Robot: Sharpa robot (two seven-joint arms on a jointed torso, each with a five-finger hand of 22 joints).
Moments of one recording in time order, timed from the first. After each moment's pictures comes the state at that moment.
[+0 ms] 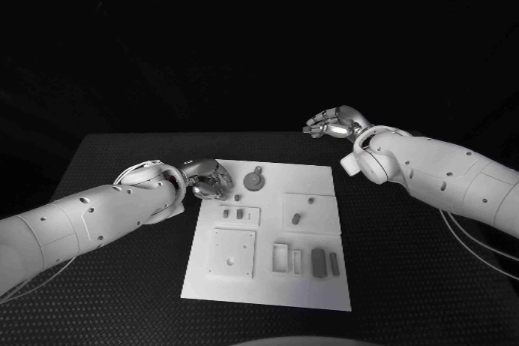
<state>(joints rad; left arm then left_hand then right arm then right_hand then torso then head) 1.19 -0.61 -0.11 1.10 -1.30 -0.13 0.15 1.17 -0.13 0.63 -0.29 0.08 0.84 0.10 0.21 0.47 1.37 0.01 0.20 0.21 1.20 -0.10 1.32 0.52 0.11 0.84 -0.10 1.22 1.01 1.21 -0.63 0.03 1.00 -0.67 -0.29 0.15 1.01 -0.15 0.50 -0.21 0.24 0.72 0.19 0.34 0.36 0.95 0.18 0.21 0.07 0.80 0.19 0.37 0.34 0.19 0.59 0.23 0.11 0.97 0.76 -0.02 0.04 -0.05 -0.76</state>
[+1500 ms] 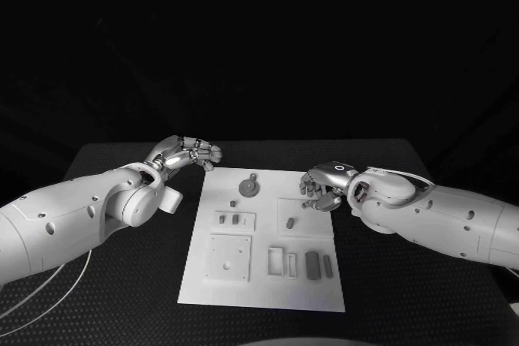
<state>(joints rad) 1.21 -0.74 -0.08 1.27 -0.34 -0.20 0.31 1.01 -0.11 0.46 -0.28 0.08 0.86 0.17 0.28 0.48 1.19 0.12 0.13 0.15 0.99 0.04 0.77 0.31 0.04 0.62 -0.05 0.94 0.86 1.10 -0.81 -0.05 1.37 -1.67 -0.26 -0.02 1.16 -0.26 0.75 -0.16 0.05 0.89 0.15 0.41 0.39 1.17 0.10 0.26 0.15 1.11 0.02 0.60 0.60 0.26 0.97 0.16 0.27 1.05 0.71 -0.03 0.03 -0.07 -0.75</state>
